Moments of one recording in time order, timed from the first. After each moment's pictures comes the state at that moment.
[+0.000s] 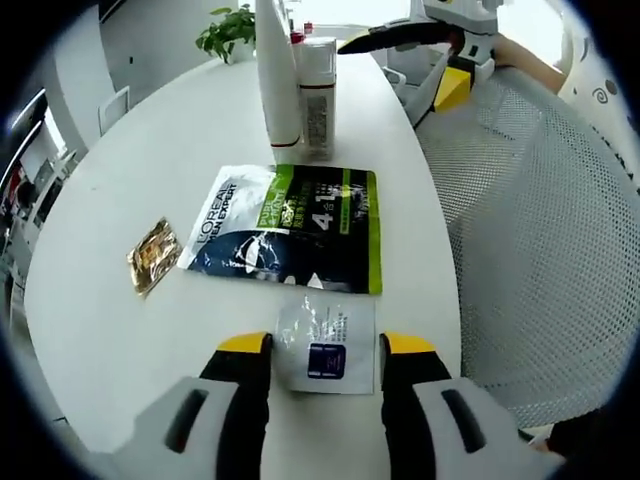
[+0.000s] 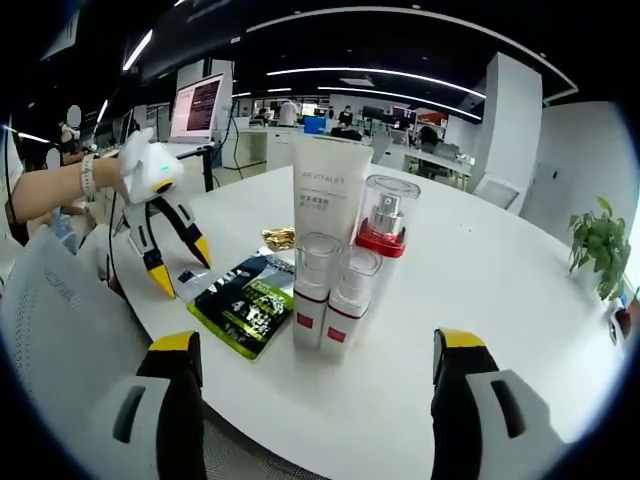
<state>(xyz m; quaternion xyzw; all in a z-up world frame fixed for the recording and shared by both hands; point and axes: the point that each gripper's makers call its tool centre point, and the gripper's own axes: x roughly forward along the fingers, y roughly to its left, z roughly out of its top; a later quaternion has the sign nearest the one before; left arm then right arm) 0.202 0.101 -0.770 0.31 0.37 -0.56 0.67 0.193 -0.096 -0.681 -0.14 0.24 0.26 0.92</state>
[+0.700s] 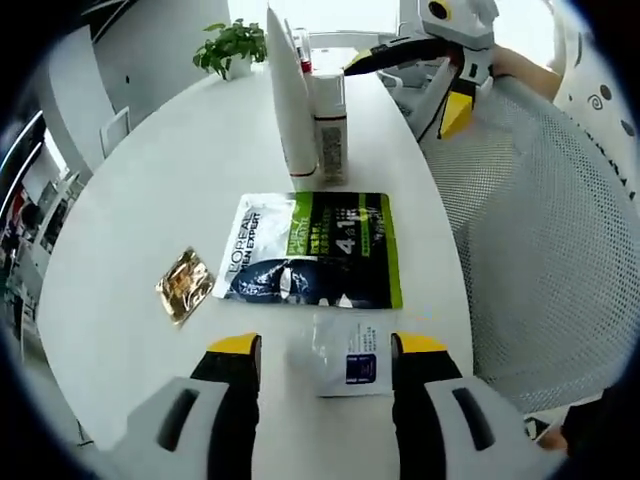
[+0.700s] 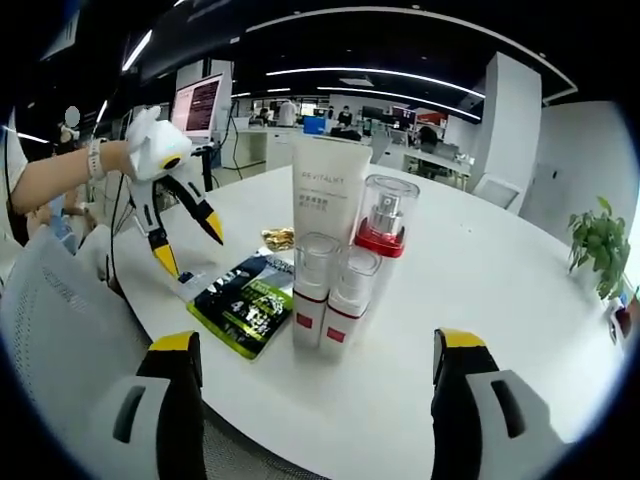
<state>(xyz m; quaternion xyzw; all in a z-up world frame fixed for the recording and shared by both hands) 0.230 0.095 -0.738 0.33 0.33 -0.57 0.68 0.193 -0.096 -0.681 -0.14 0.24 0.26 0.92</state>
